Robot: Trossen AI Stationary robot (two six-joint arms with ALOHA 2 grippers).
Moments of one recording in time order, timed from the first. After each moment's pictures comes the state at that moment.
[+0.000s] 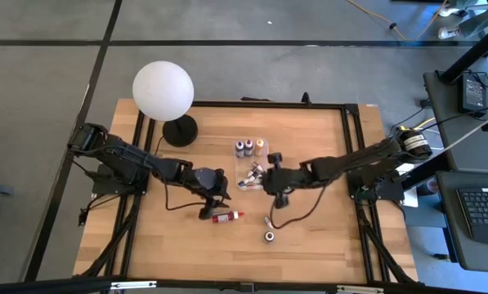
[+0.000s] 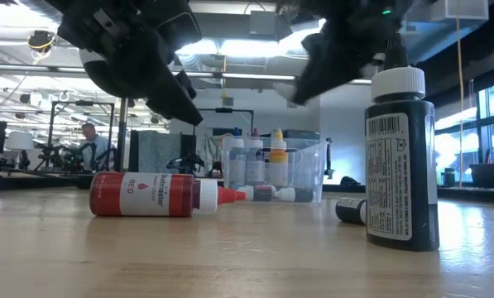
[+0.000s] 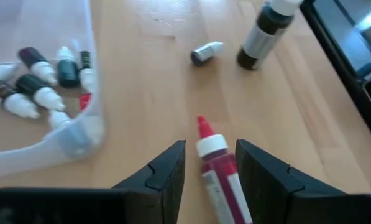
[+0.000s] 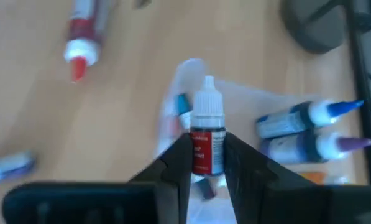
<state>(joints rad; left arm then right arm) -0.19 1.47 0.72 0.07 0.10 -0.17 0.22 1.54 1.02 -0.31 0.33 -0.23</state>
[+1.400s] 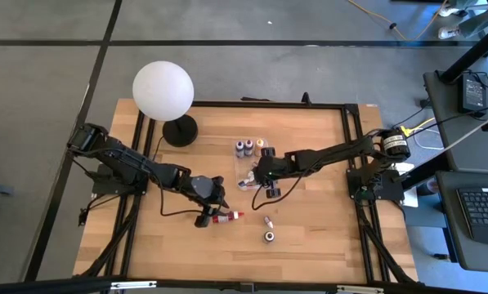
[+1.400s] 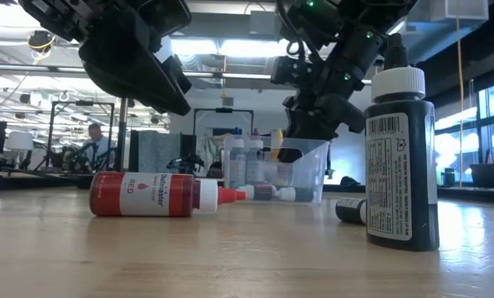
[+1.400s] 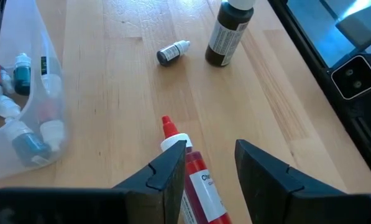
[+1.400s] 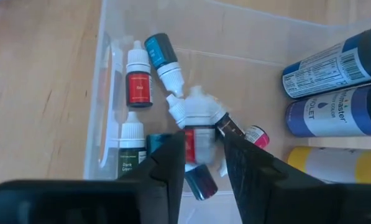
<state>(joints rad) -0.27 1.47 0.72 0.09 0.08 -0.18 0.05 1.73 1.02 -0.26 0.18 -0.22</state>
